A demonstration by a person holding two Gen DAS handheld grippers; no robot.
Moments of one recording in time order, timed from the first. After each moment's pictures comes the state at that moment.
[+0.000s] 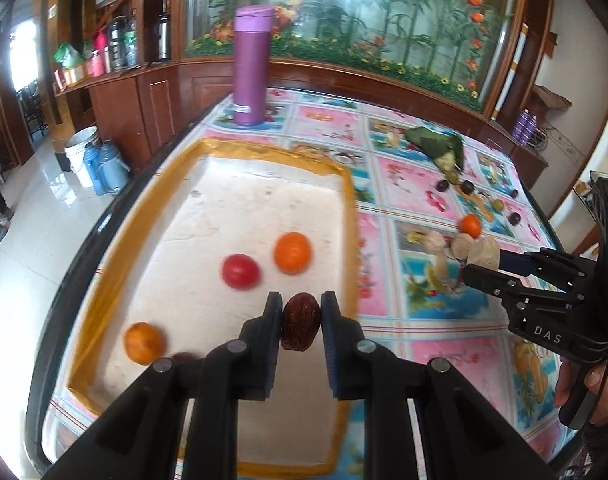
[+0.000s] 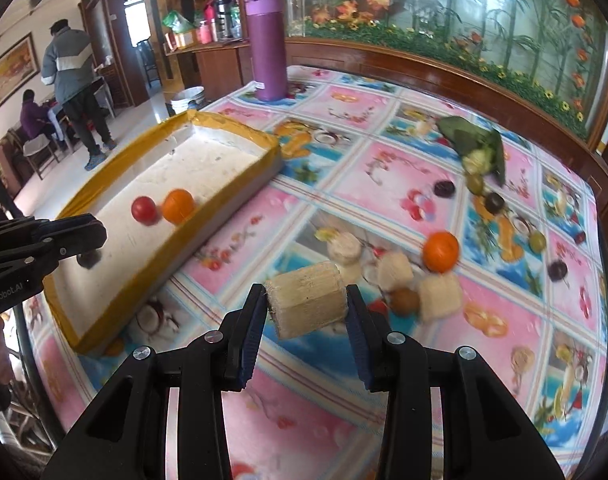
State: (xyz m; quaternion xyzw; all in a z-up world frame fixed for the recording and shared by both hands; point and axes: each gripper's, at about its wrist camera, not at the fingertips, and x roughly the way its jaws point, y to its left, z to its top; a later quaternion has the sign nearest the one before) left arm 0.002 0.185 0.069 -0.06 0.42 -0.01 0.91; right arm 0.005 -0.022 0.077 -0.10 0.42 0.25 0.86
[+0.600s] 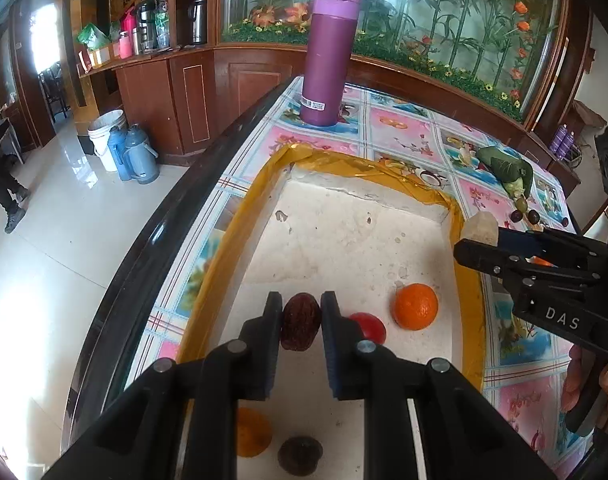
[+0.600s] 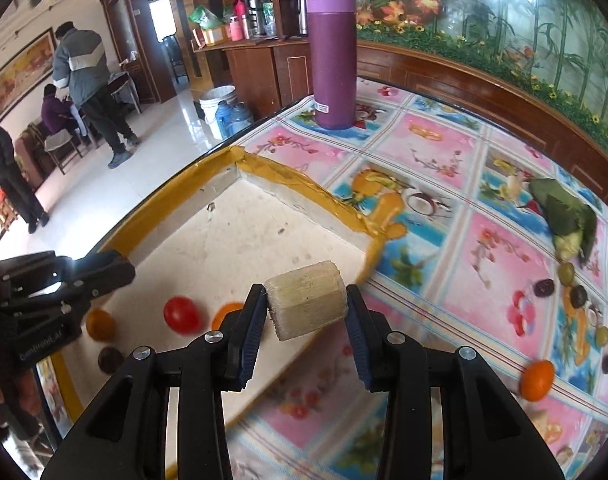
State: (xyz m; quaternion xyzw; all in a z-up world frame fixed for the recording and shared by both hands) left arm 0.061 0.257 0.048 -0.07 0.44 0.03 0.89; right arm 0.074 0.091 0.076 -0.10 0.43 0.30 0.84
